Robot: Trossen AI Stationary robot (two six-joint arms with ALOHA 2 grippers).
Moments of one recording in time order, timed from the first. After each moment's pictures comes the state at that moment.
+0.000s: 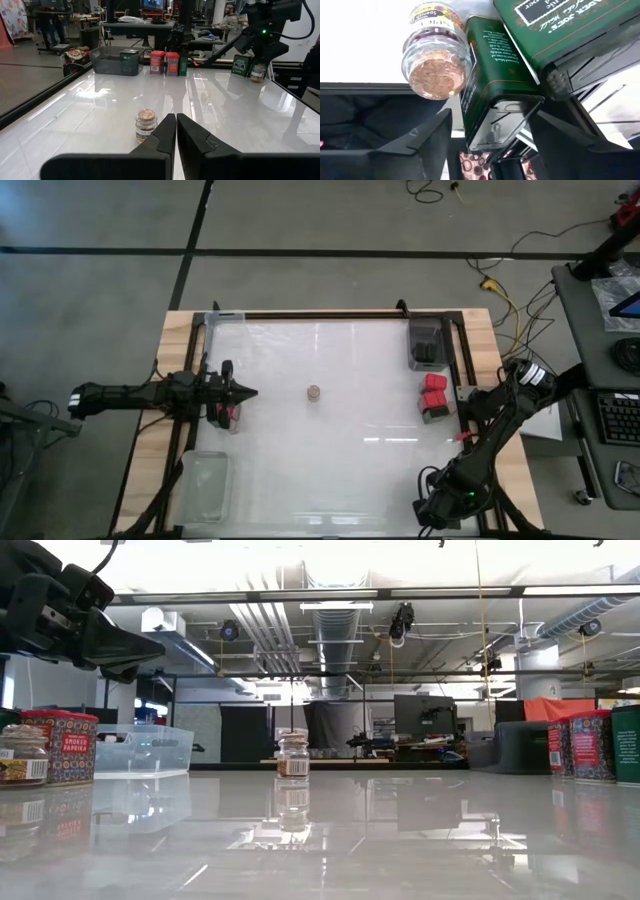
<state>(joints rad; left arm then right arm) 0.03 0.13 0.02 0.02 -0.04 -0.04 0.91 1.67 1.07 -0.72 -0.55 2.37</state>
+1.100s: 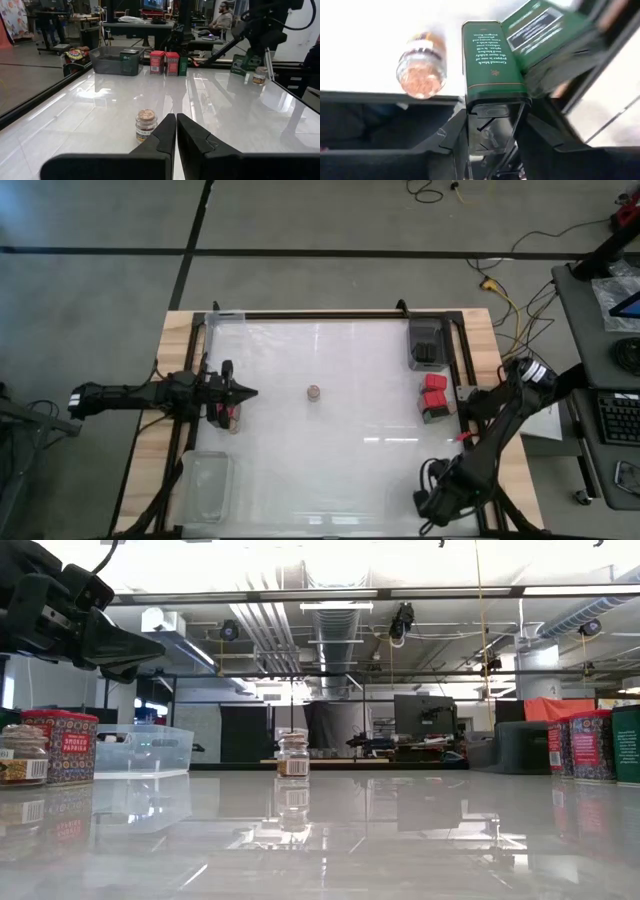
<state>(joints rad) 0.03 0.13 0.02 0.02 -0.04 -0.04 0.89 1.64 1.22 -1.02 -0.43 2.30</state>
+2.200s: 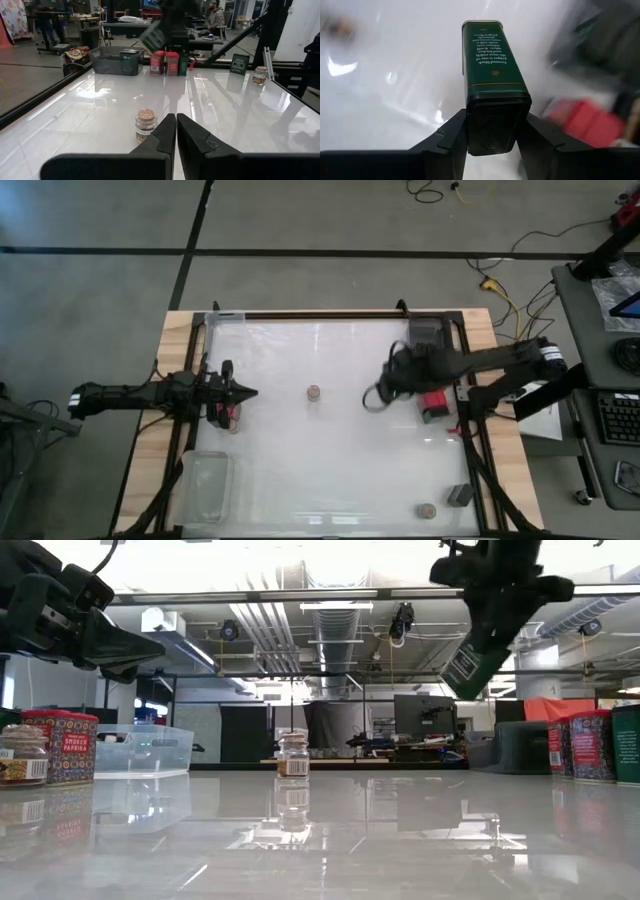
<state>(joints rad) 0.03 0.13 0.02 0.02 -0.04 -0.04 0.06 1.41 1.26 -1.32 0.38 1.21</state>
